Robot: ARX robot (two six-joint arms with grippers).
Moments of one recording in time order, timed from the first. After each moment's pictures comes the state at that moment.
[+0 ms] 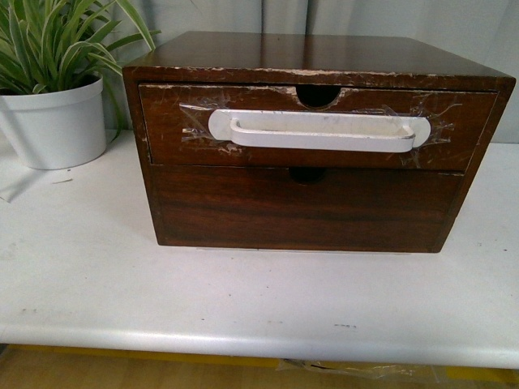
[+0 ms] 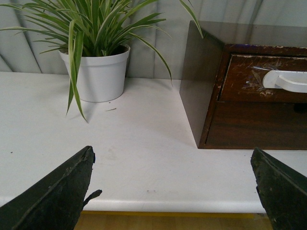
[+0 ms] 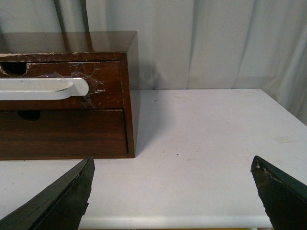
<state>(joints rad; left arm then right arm) 0.00 0.00 0.01 0.00 0.00 0.00 0.00 0.00 0.01 0.00 0.00 0.00</state>
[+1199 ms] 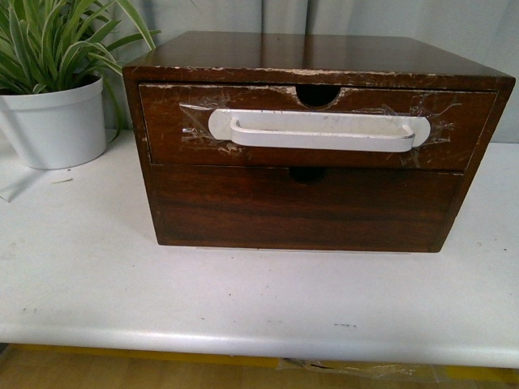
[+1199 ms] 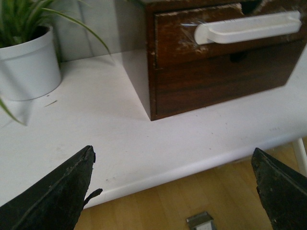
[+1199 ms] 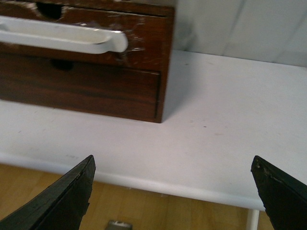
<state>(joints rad) 0.02 0.25 0.08 0.02 0.31 0.15 0.12 0.29 0.18 -0.12 -0.03 -0.09</state>
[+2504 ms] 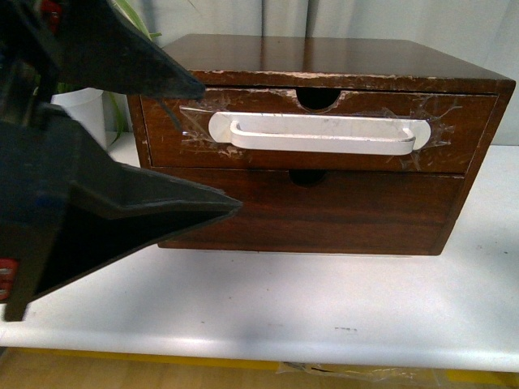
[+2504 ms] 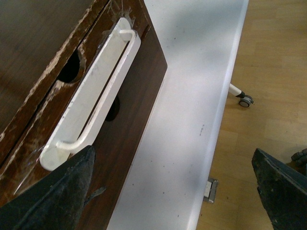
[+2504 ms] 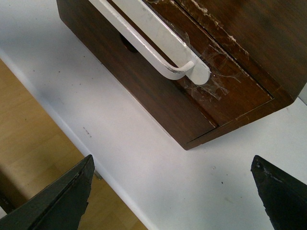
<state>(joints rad) -0.27 1.31 0.82 -0.05 0.66 0.83 0.08 1.12 0.86 -0.37 -0.38 -0.68</state>
